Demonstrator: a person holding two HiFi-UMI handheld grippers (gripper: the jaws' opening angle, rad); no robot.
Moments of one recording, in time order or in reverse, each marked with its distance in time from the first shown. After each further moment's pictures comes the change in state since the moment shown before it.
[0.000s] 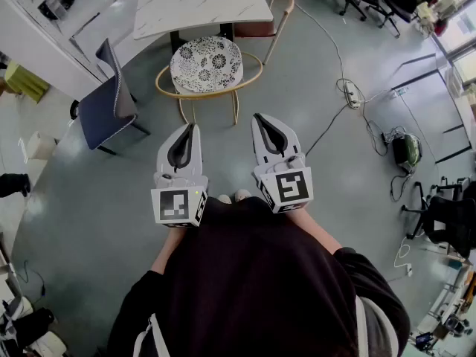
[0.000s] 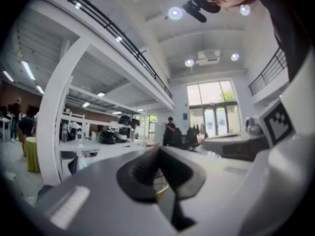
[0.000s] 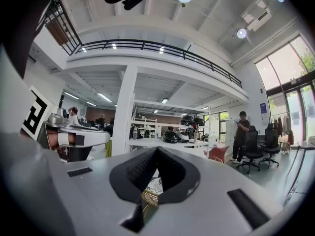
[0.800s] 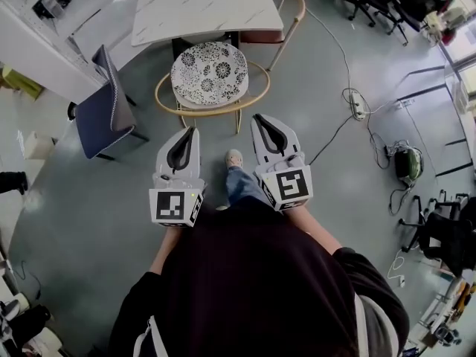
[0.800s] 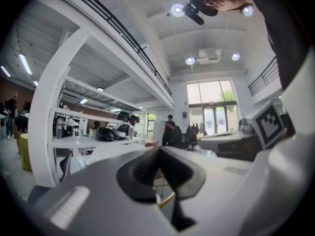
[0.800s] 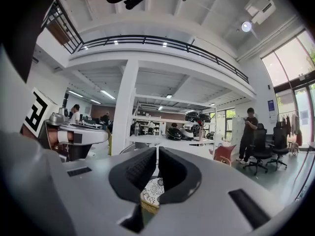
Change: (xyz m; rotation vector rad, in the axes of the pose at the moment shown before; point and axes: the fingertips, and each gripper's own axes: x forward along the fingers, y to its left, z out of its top) left arm 0.090 0.048 -0.036 -0.013 0.012 -0.024; right arm 0.106 -0.043 -0.032 -0.013 0.028 0.070
